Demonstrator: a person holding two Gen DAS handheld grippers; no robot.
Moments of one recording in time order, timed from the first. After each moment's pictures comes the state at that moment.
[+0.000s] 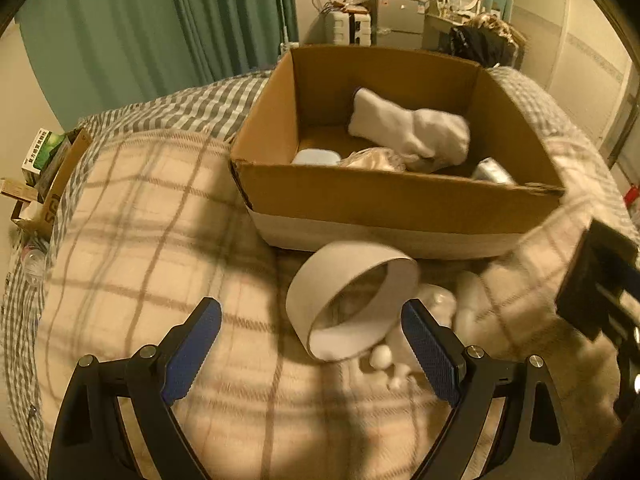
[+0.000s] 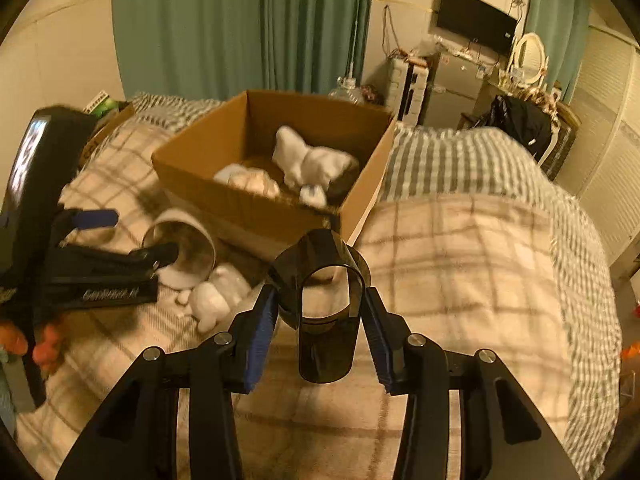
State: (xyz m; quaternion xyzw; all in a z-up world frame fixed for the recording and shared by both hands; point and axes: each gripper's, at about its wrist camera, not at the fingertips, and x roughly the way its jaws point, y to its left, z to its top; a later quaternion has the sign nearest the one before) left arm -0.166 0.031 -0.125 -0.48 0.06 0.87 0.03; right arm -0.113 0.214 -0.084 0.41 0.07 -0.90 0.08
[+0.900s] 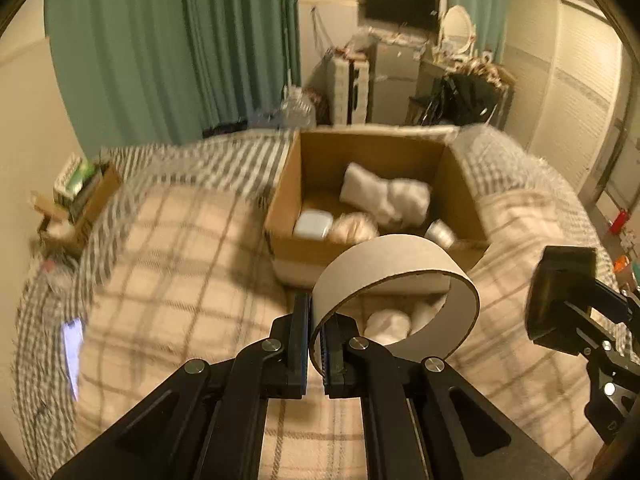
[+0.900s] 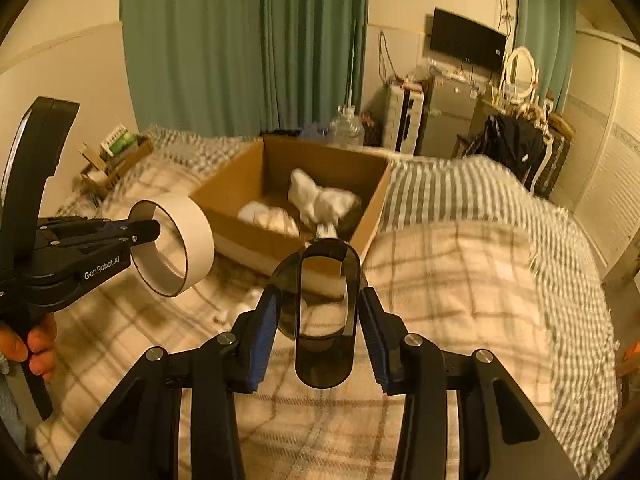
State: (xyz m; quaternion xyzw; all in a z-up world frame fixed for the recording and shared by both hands) left arm -0.123 0.023 -0.030 -0.40 0.04 0.91 0.05; right arm -0.068 0.209 -0.021 0.35 0.05 -0.93 0.08
